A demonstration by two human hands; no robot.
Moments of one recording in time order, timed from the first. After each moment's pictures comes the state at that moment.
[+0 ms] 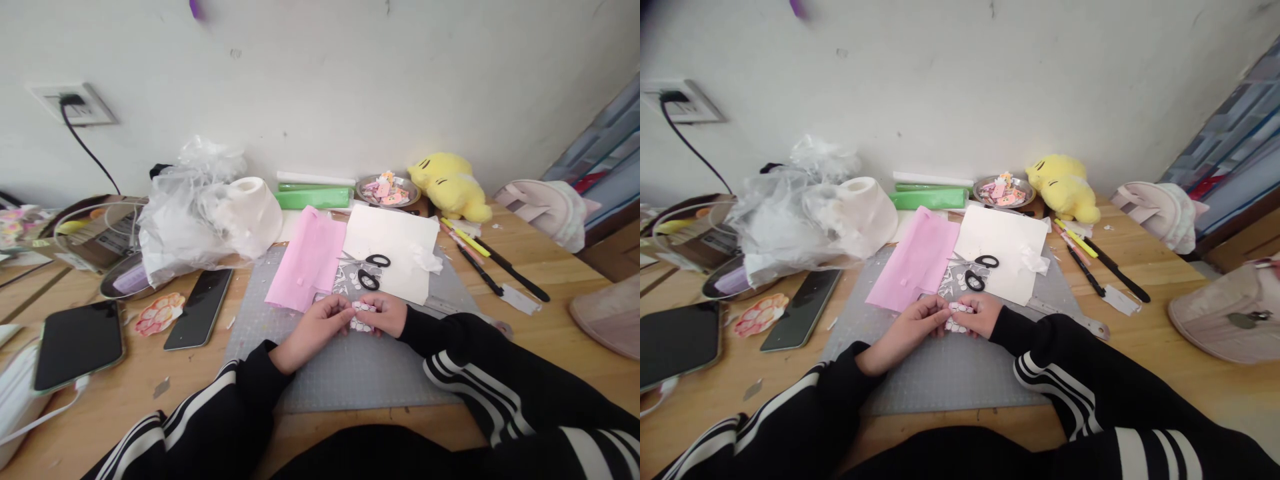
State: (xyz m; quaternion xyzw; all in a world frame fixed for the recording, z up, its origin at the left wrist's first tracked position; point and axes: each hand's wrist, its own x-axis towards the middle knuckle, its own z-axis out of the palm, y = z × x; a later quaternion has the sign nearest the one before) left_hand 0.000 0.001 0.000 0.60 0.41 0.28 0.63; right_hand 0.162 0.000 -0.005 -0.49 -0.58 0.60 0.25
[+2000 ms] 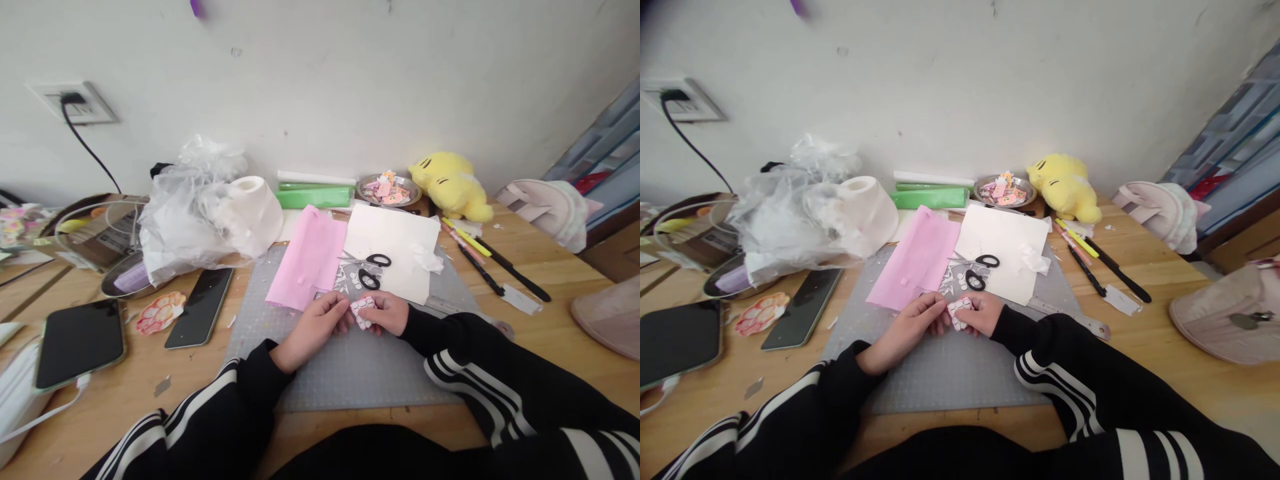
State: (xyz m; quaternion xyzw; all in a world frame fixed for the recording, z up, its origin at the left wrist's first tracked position) left_hand 0.001 0.001 0.003 0.57 0.42 0.30 0.64; right_hand 0.160 0.005 -0.009 -0.49 -0.55 0.62 0.27
